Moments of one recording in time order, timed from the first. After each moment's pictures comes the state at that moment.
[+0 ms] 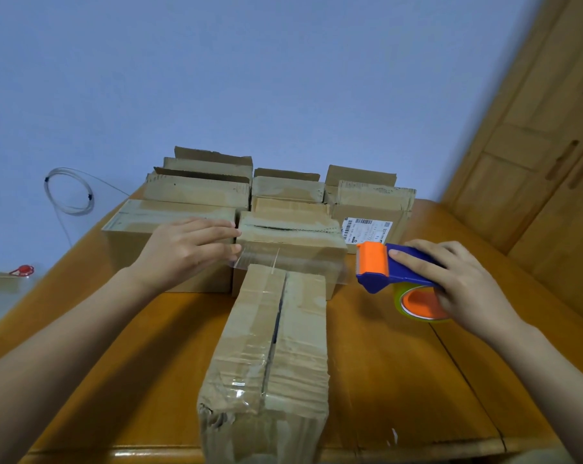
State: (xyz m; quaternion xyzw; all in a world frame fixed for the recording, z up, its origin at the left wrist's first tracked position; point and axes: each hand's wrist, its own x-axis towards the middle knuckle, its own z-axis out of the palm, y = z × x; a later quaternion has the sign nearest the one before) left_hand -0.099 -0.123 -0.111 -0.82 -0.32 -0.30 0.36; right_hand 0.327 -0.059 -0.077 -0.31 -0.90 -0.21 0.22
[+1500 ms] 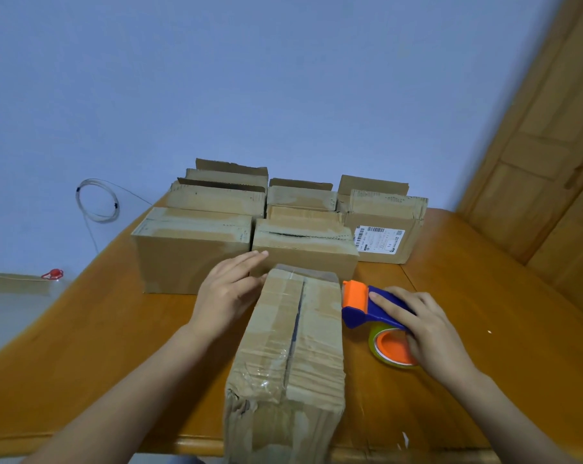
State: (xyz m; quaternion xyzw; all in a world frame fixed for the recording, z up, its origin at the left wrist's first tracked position) left_hand -0.044 -0.134 -0.180 -0.73 -0.48 -0.44 0.21; right_hand 0.302 -0.076 -0.156 -0.35 -0.90 -0.11 0.25
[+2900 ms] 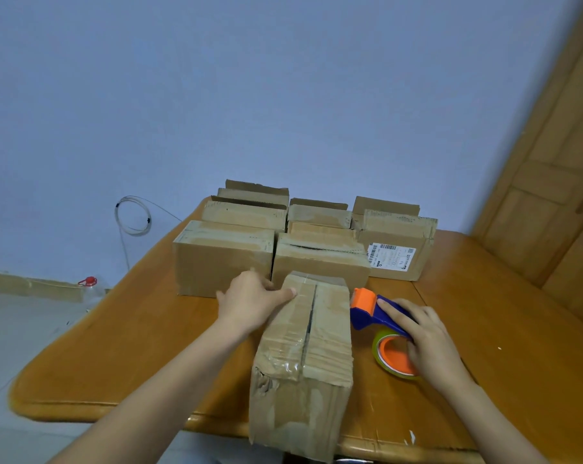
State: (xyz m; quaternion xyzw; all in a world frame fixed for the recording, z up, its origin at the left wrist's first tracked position) left_hand 0.004 -0.201 -0.096 -0.49 -0.77 -0.36 -0.19; right_hand 0.291 -0.090 -0.162 -0.37 -0.88 -0.10 0.29
